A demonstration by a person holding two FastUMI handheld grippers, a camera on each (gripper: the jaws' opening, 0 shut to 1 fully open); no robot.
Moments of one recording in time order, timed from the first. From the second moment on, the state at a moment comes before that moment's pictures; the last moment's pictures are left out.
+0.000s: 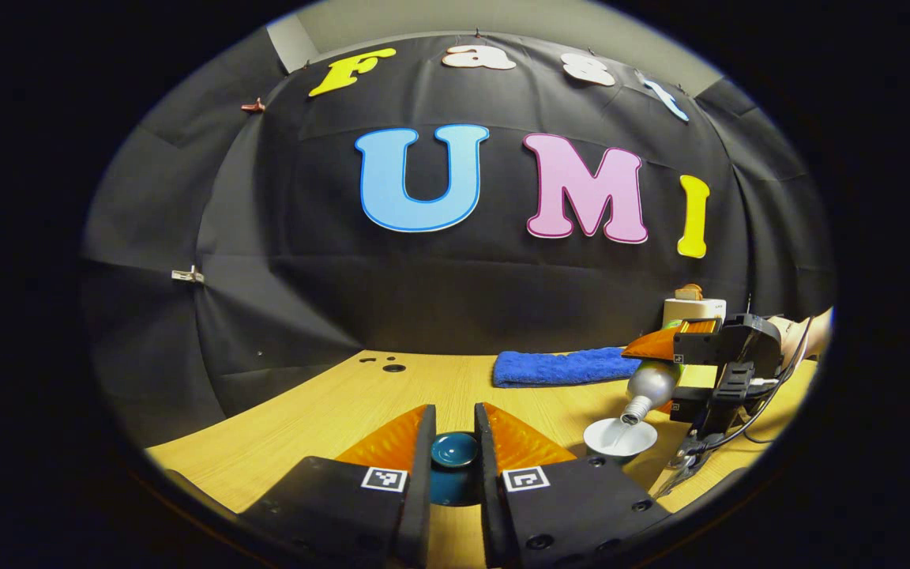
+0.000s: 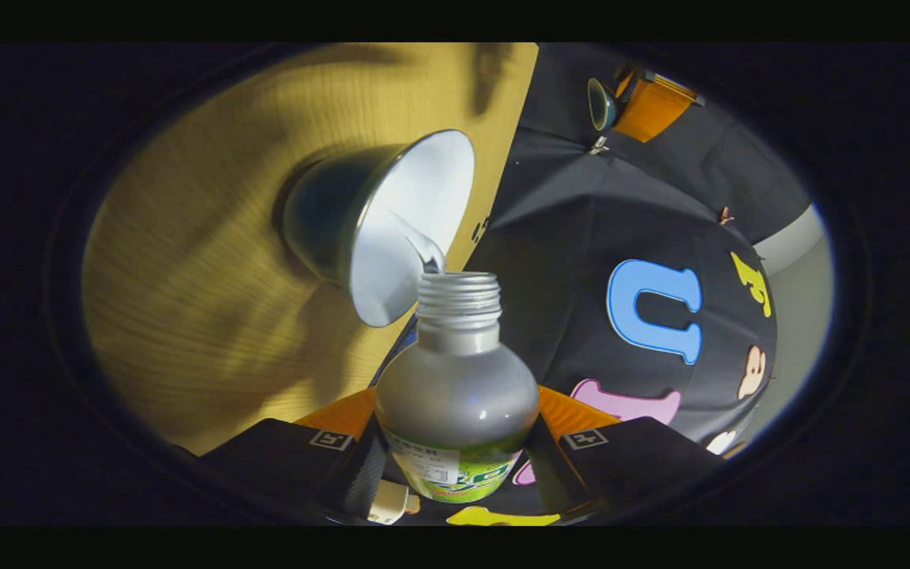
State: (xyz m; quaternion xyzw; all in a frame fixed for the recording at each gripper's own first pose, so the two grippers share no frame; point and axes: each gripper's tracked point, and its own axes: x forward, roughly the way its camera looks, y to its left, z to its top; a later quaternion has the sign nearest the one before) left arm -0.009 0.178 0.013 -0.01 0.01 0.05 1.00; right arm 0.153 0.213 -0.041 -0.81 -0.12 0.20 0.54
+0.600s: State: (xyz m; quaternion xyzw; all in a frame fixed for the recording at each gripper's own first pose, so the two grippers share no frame) left arm -0.010 0.178 0.011 -0.01 0.01 0.05 1.00; right arm 0.155 0.220 -0.016 -0.83 -0.16 0.20 0.50
